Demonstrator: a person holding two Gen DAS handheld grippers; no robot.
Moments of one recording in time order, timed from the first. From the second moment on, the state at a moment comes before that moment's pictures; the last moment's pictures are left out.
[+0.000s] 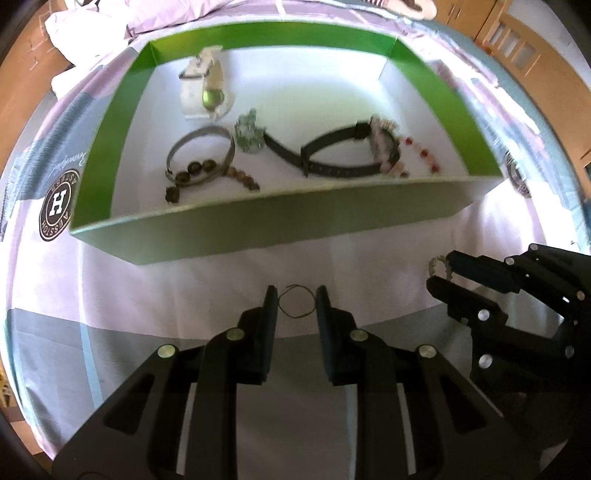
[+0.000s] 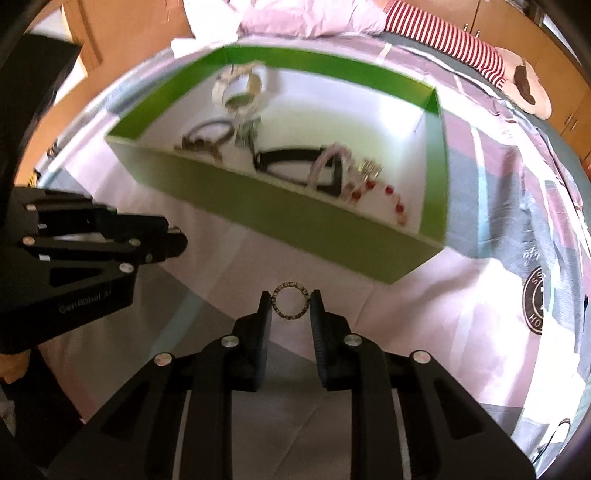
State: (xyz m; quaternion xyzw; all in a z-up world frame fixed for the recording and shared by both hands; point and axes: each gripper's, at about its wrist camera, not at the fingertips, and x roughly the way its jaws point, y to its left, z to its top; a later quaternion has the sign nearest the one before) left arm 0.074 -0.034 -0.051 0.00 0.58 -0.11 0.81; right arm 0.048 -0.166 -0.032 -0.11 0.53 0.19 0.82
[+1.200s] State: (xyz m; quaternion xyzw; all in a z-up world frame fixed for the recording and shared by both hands) left arm 0.138 -0.013 -0.005 0.00 0.49 -0.08 0.87; right arm 0.123 -0.200 0.003 0.02 0.45 0.11 0.89
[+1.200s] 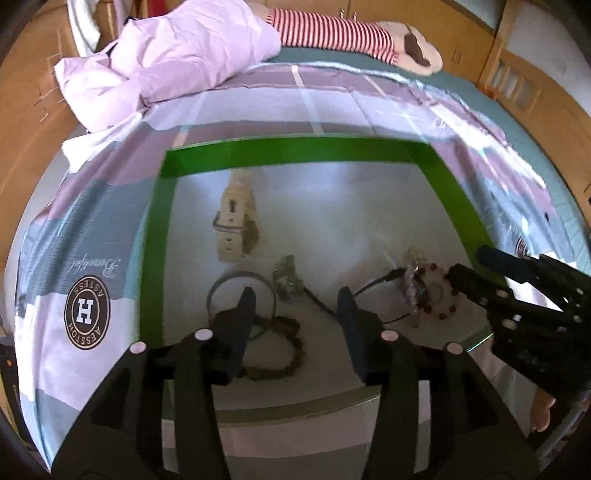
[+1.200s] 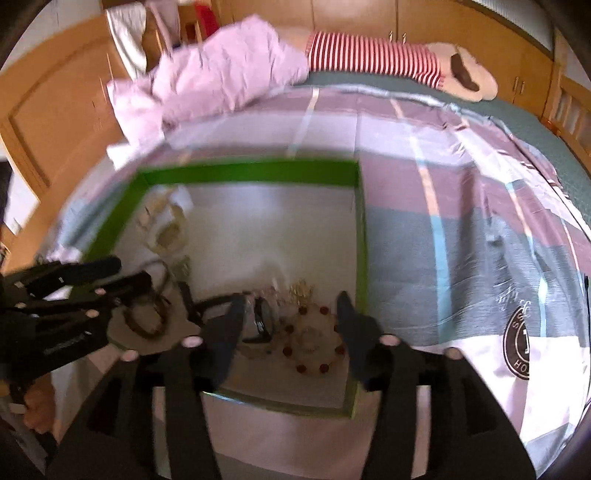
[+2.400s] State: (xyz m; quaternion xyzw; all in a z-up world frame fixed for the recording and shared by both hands) left arm 0.084 -0.007 0.033 0.03 0.44 0.02 0.90; right arm 0.086 -0.180 0.020 0.00 0.40 0.02 0.92
